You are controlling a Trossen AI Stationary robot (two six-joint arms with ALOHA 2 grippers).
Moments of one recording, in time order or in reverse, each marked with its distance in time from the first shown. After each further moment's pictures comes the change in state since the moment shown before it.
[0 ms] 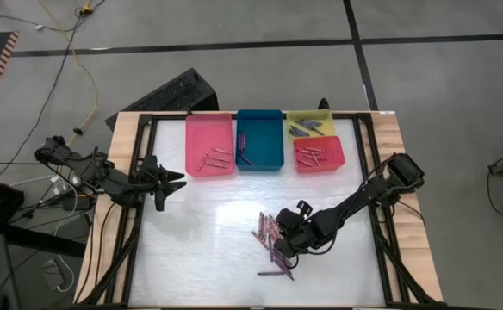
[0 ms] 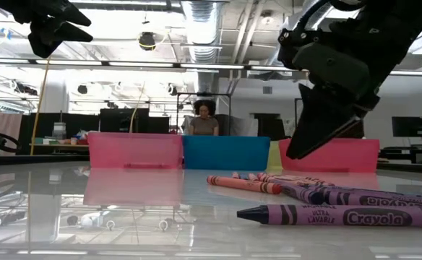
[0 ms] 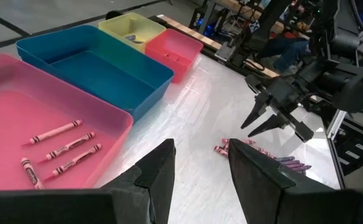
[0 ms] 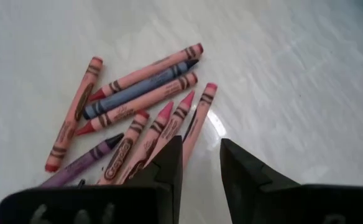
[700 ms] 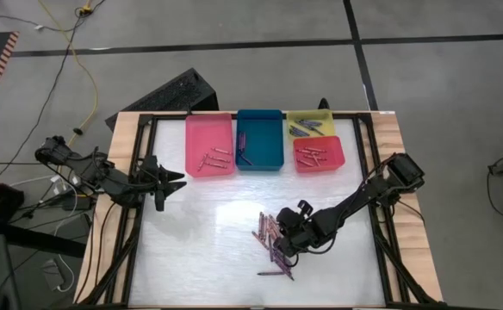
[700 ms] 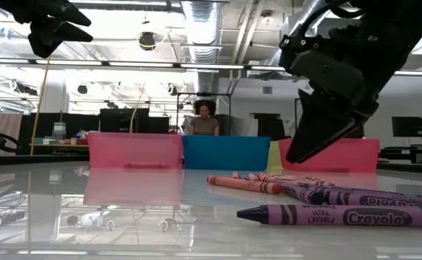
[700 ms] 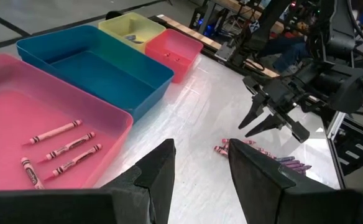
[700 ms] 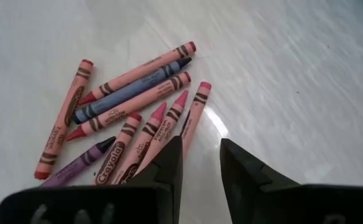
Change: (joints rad) left arm 0.000 0.000 0.000 0.000 0.000 0.000; right arm -0.005 0.000 -0.027 0.035 0.007 0.024
